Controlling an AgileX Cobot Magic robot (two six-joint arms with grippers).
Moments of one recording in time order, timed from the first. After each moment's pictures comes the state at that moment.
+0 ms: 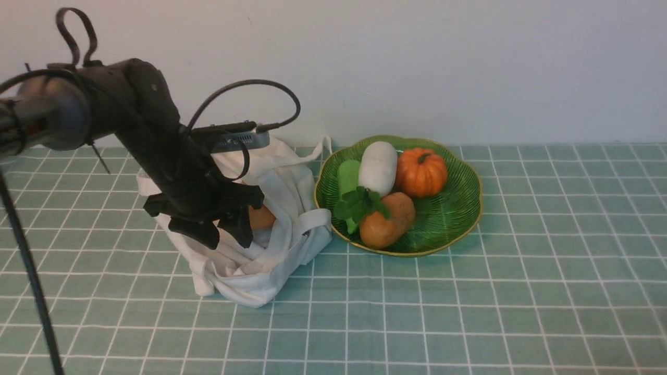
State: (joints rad) right arm 0.02 -0.01 0.03 -0.02 0.36 0.03; left arm -0.16 2.04 -1.53 -0.33 1.04 0.11
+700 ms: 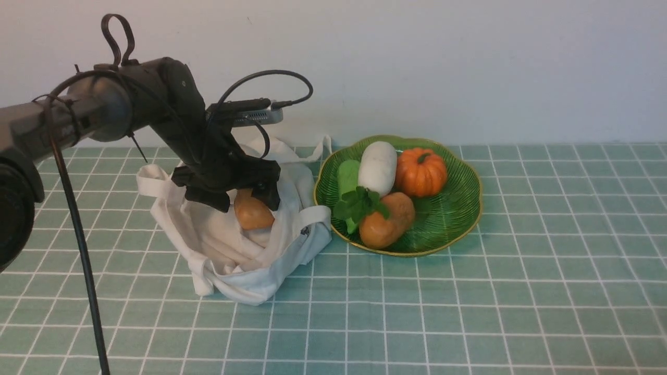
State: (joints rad) right arm 0.02 -0.01 0.03 -0.02 0.36 0.03; left arm -0.17 2.16 -1.69 -0.32 0.91 0.11
